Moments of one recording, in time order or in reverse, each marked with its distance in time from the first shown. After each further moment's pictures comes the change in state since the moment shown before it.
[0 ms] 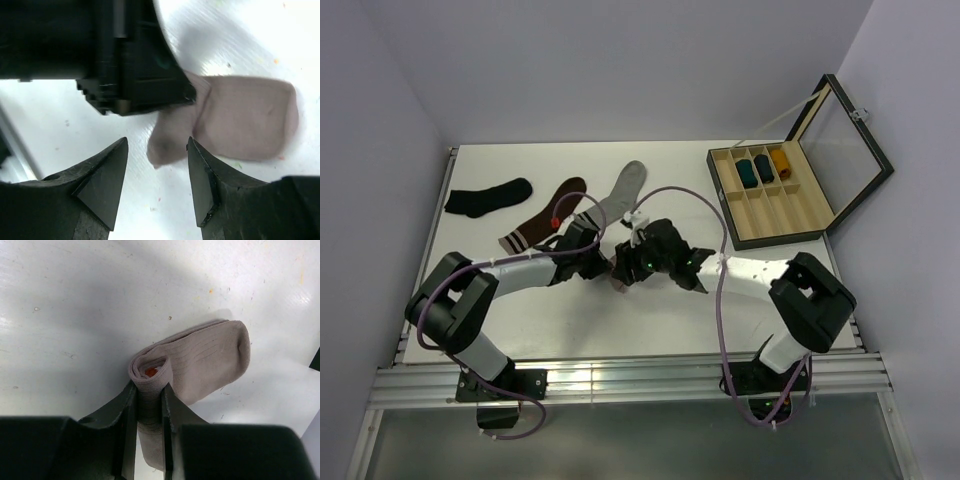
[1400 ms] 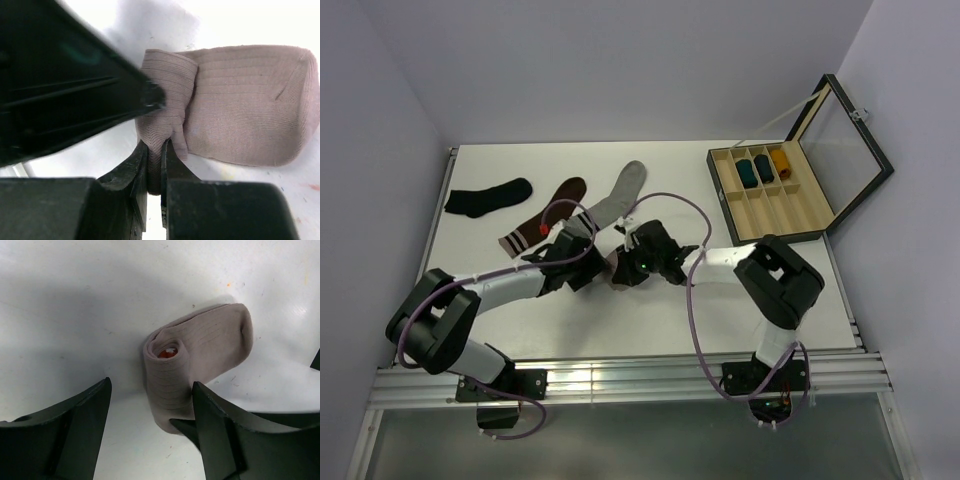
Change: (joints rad) left arm 0.003 -0.126 -0.090 -0.026 -0.035 -0.020; right arm 0.022 0.190 0.047 0.040 -0.029 -0.003
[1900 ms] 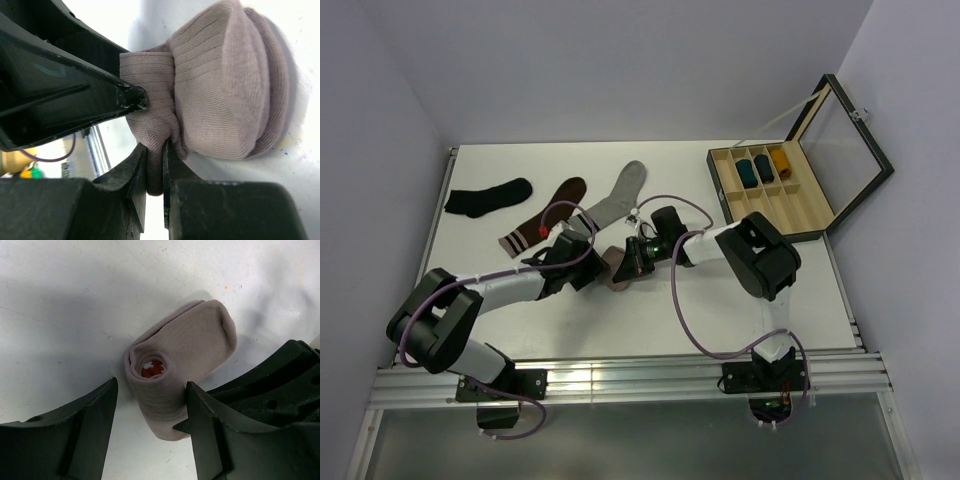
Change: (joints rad) left arm 0.000 -0.009 -0.044 0.071 -0.005 -0.006; right arm -0.211 0.229 0.083 0.093 -0.577 0.230
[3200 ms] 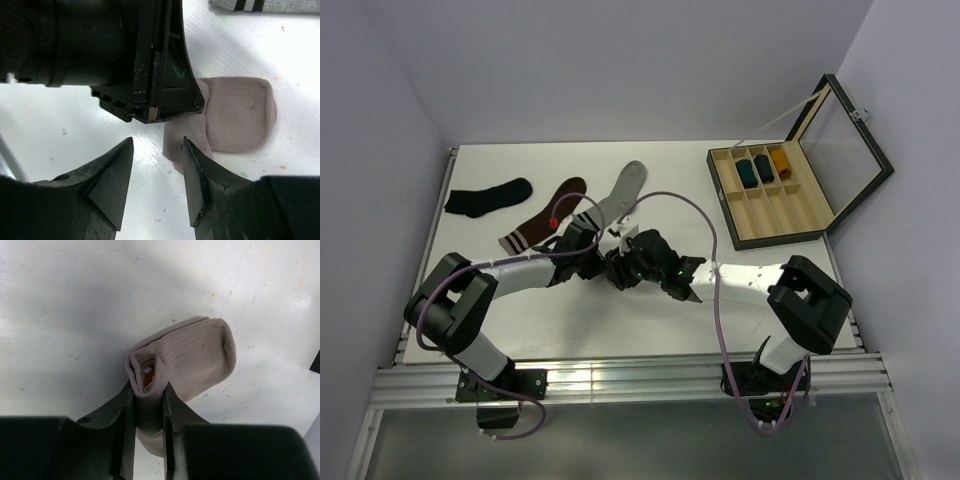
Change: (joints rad) left arm -0.001 0.131 0.124 -0.036 0.034 0.033; right arm 0.320 -0.434 -0.123 -0.097 0.806 -0.283
